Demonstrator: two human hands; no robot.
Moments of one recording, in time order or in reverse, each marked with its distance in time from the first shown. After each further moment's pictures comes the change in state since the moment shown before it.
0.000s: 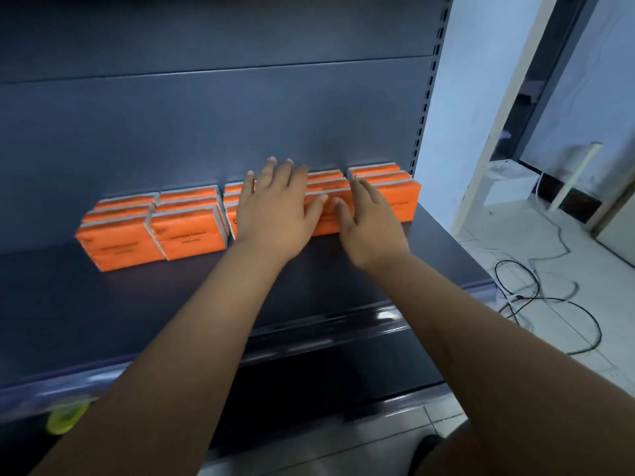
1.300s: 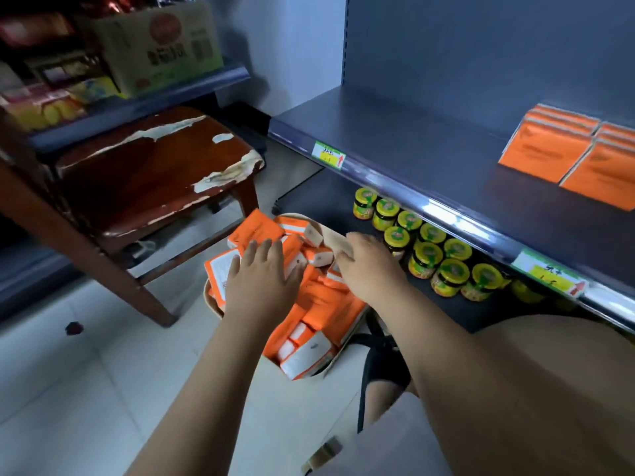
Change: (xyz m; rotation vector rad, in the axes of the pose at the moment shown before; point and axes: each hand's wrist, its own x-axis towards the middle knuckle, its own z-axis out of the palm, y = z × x) left_hand -0.538 -0.235 -0.166 0.114 -0.316 -1.213; right_hand -0.330 -0.372 0.198 0.045 -0.965 -0.500
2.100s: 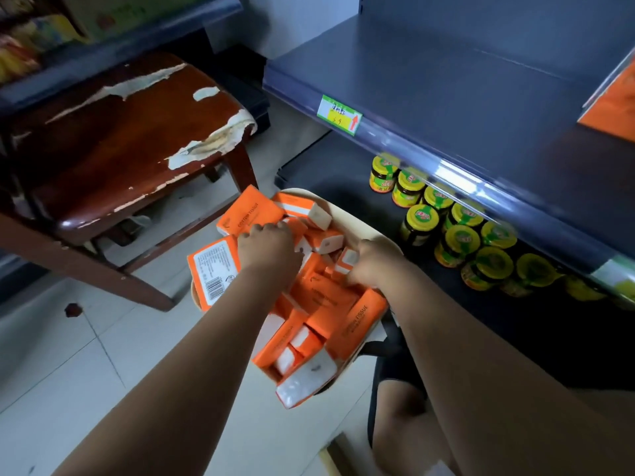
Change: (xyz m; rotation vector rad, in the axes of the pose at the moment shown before) left_hand 0.120 -0.004 0.067 0.314 -0.160 -0.068; right_hand 0.100 0.041 0.069 -0.242 -0.415 0.238
